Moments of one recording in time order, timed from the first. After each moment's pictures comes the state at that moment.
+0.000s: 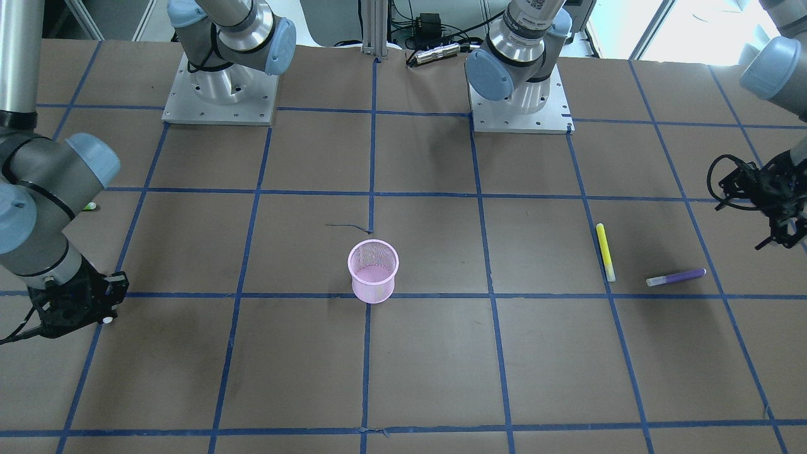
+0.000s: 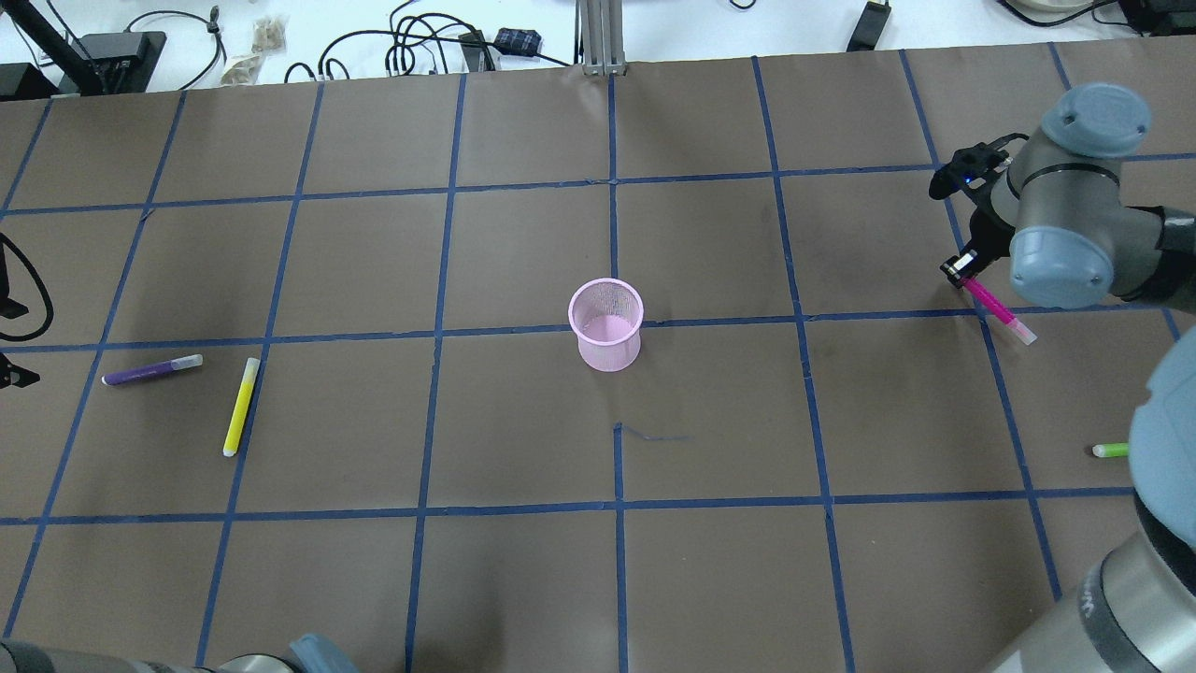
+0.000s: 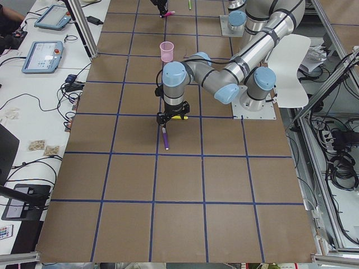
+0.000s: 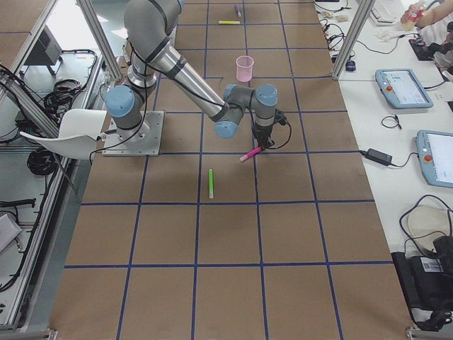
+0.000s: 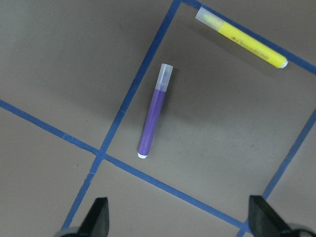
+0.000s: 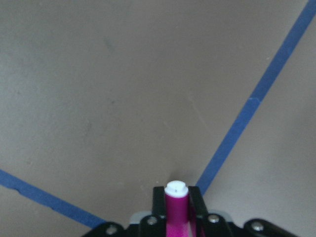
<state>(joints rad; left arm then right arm) -0.79 -1.78 -1.84 -1.03 1.56 1.94 1.22 -1.12 1.85 -2.40 -1.61 -0.90</state>
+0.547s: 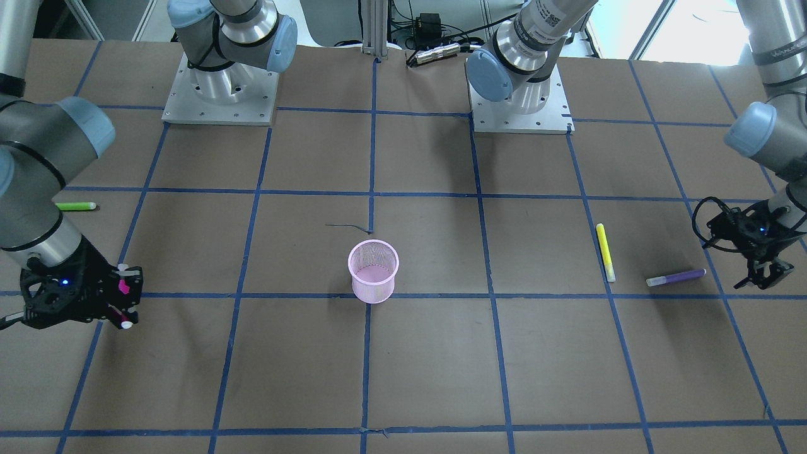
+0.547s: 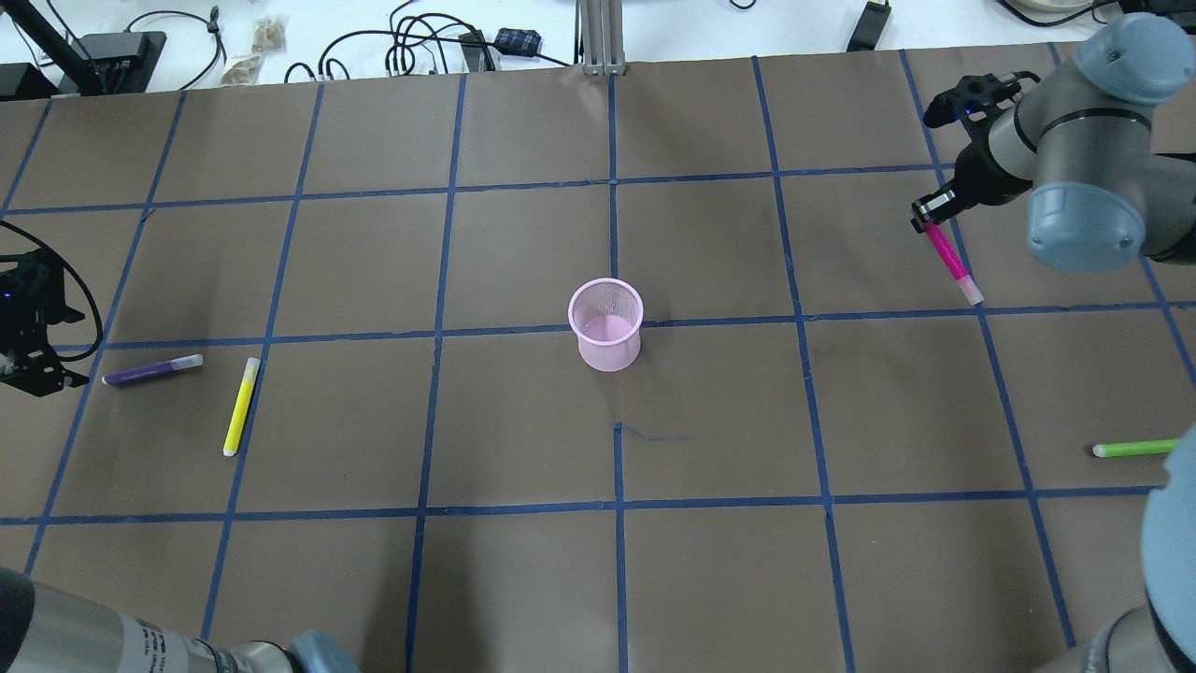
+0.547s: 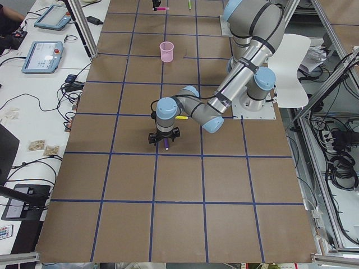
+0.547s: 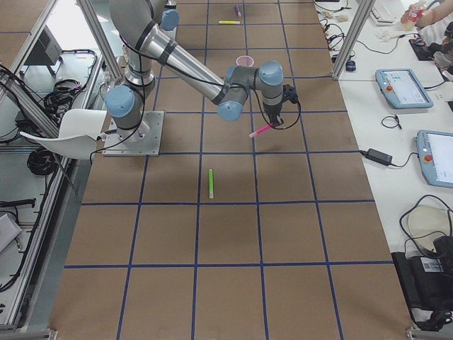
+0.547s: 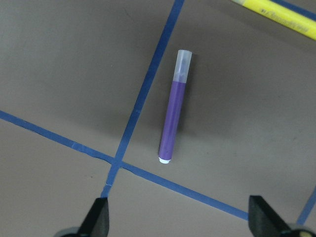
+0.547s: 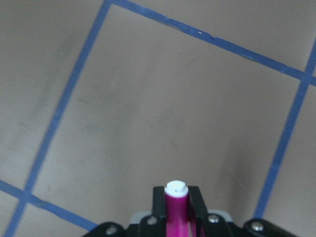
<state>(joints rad) -0.78 -1.97 -1.84 -0.85 1.51 2.07 1.29 -1.25 1.82 -2.34 -1.37 -0.65</state>
